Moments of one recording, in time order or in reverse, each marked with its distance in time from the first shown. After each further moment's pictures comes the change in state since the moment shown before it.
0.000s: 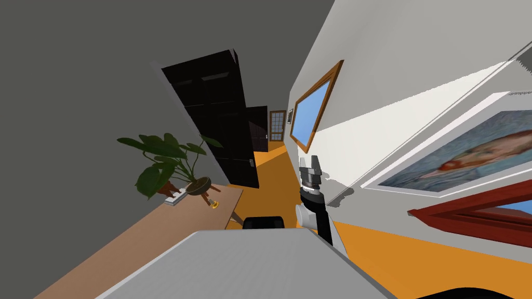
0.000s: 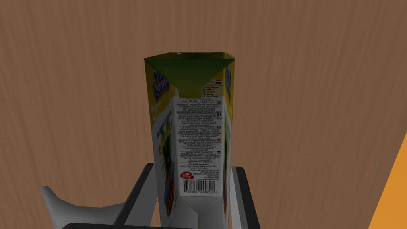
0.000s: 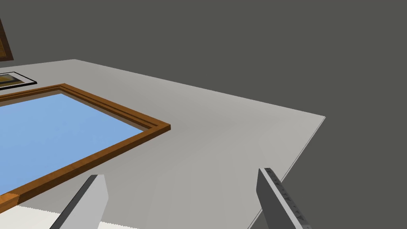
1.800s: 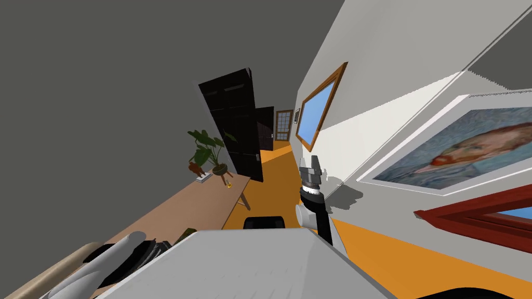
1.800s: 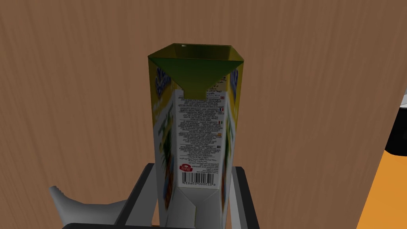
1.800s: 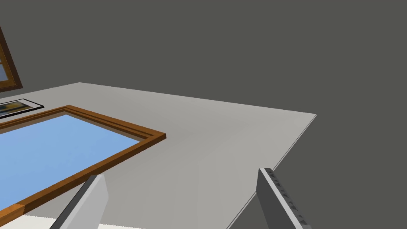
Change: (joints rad) left arm -0.404 0.006 0.002 -0.107 -0.485 0.164 0.365; right arm 0.000 0.000 0.000 0.000 0.000 0.000 0.000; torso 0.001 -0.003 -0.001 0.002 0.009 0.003
